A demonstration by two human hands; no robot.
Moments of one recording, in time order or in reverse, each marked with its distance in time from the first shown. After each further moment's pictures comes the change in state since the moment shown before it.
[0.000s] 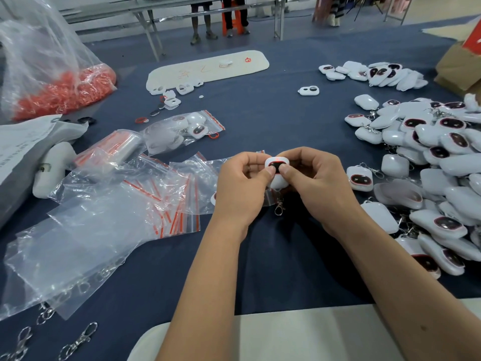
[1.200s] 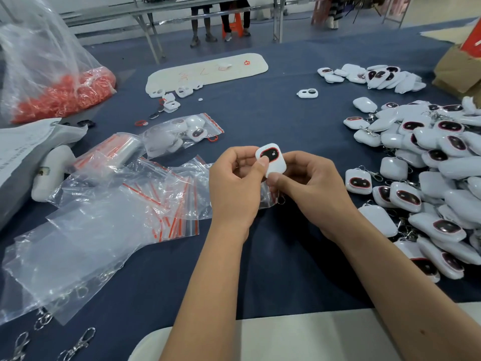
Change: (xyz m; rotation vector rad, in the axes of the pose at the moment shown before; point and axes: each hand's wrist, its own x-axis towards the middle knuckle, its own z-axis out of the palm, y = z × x) left_hand 0.001 0.003 0.003 -0.080 0.184 0.121; right_hand -0.001 0.000 0.001 0.049 -0.080 0.001
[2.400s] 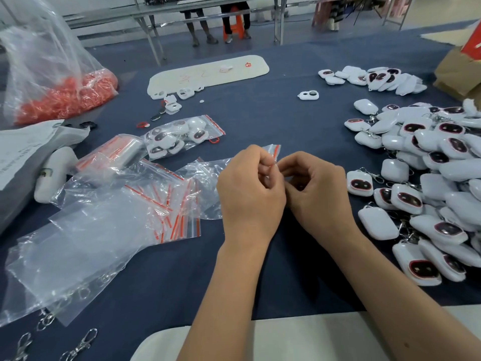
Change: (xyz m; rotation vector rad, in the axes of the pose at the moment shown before) left_hand -0.014 0.004 0.010 0.496 0.093 0.467; right_hand -0.007 -0.003 0.009 -0.325 0.189 -0.210
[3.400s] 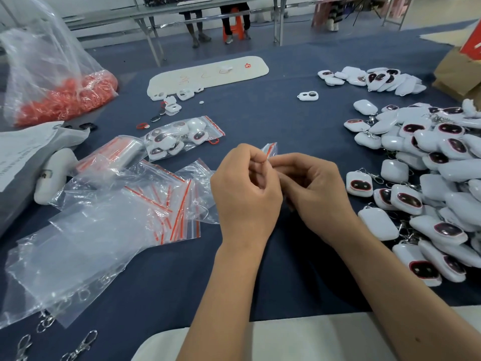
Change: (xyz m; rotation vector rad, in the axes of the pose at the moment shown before) left_hand 0.002 0.001 -0.004 -0.027 0.109 0.060; right_hand 0.003 -0.001 -0.001 0.371 -0.161 0.078
